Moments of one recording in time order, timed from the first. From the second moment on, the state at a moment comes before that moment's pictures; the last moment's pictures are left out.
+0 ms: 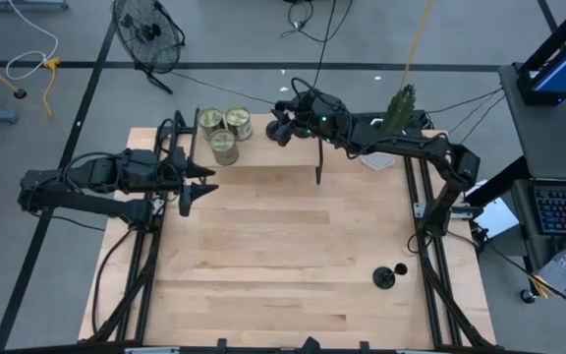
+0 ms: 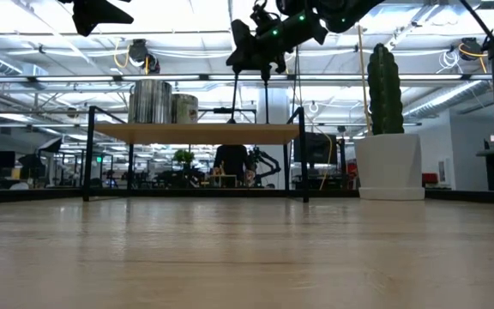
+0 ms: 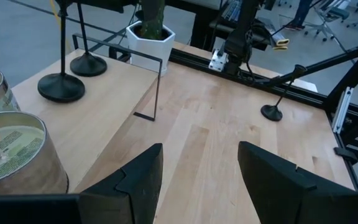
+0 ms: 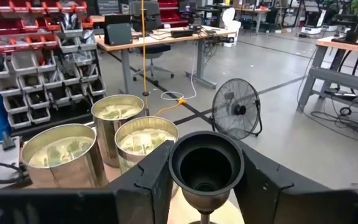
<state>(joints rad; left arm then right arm) 0.03 0.69 0.88 -0.55 -0.15 -0.27 -0.41 1.74 1.42 0.18 0.18 0.04</state>
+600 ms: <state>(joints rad) 0.03 0.69 0.88 -0.55 -0.16 -0.26 -0.41 1.73 1.42 0.19 0.18 0.04</state>
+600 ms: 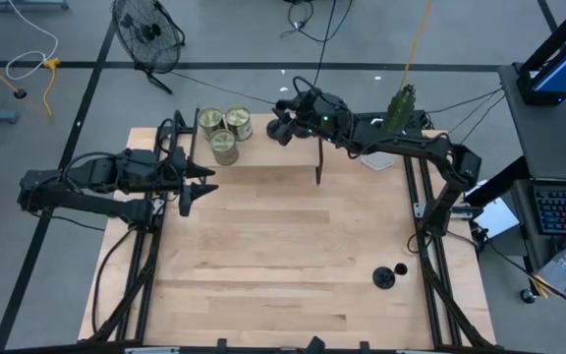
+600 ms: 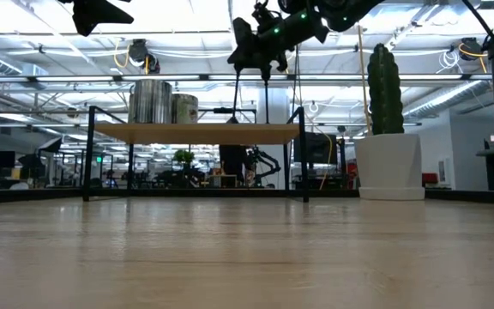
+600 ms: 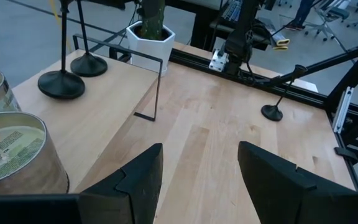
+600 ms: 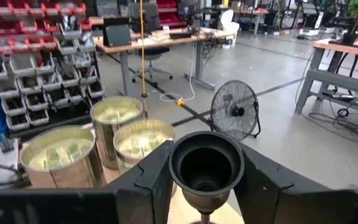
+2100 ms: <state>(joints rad) 0.03 0.69 0.88 -0.55 -0.16 -0.26 -0.42 1.72 1.42 0.13 0.19 0.05</state>
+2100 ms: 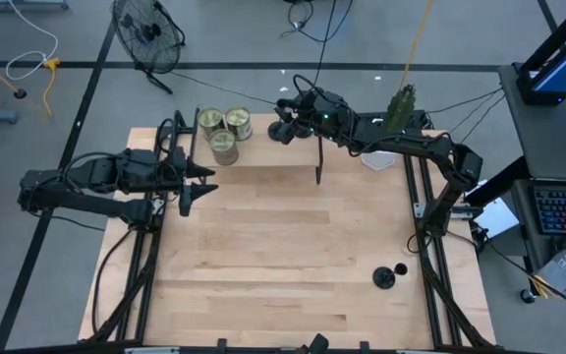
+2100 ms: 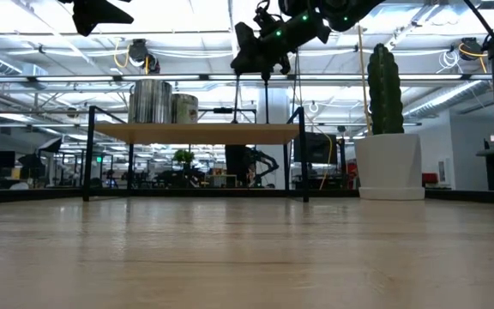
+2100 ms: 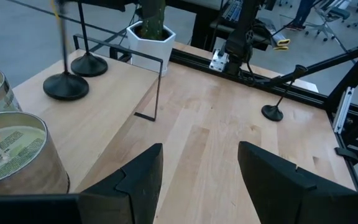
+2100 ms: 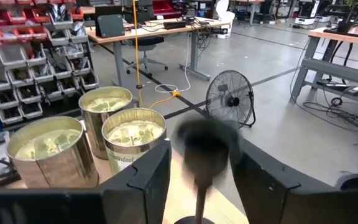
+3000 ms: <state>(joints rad) 0.03 0.69 0.88 -0.55 -0.16 -0.26 -0.41 1.67 1.42 0.08 0.18 0.01</state>
